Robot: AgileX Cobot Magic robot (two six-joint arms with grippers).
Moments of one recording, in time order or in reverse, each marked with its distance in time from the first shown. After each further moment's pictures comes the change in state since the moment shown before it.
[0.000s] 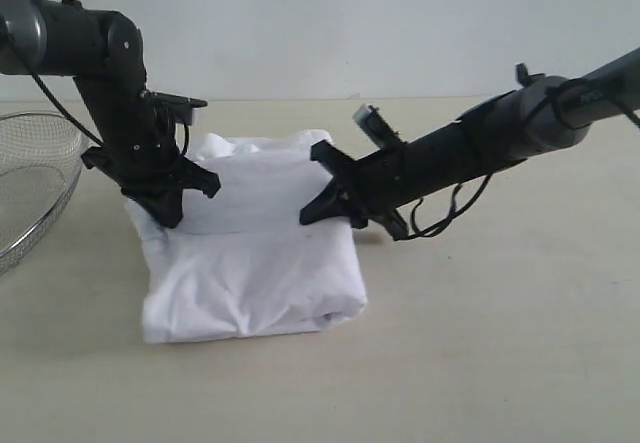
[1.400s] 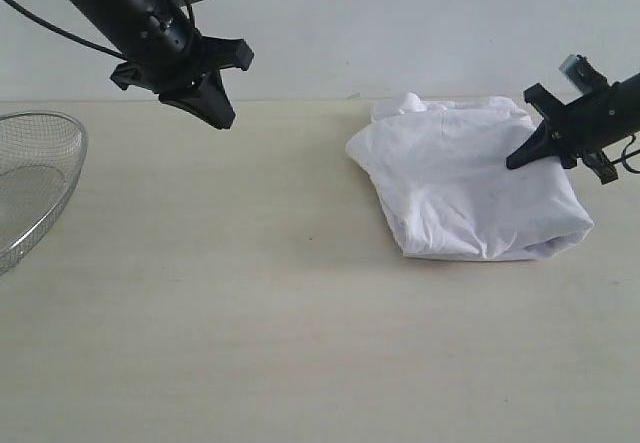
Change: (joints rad) left arm 0.000 -0.130 -0.174 -0.348 0.098 0.076; right arm -0.514 0.138 -0.439 -0.507 0.265 0.306
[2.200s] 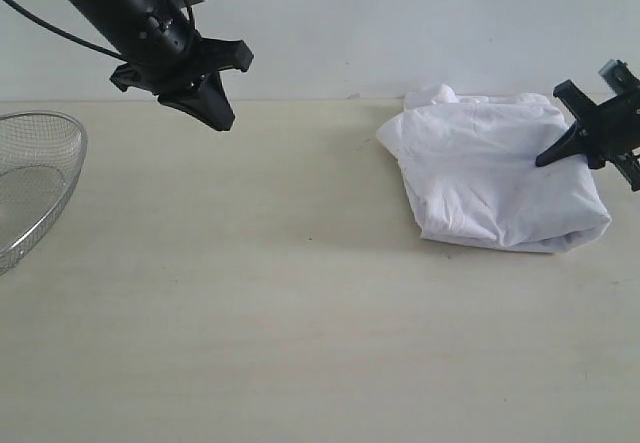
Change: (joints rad) left arm 0.000 0.000 0.000 0.000 0.010 0.002; right arm -0.065 0.005 -0.002 -0.016 -0.038 0.141
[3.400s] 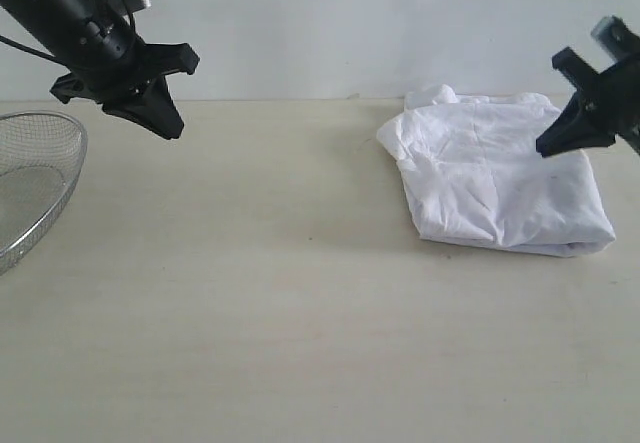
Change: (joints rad) left arm 0.100 -0.089 0.139 0.002 -0.010 0.000; right arm 0.044 -0.247 0.190 -0.058 0.090 -0.069
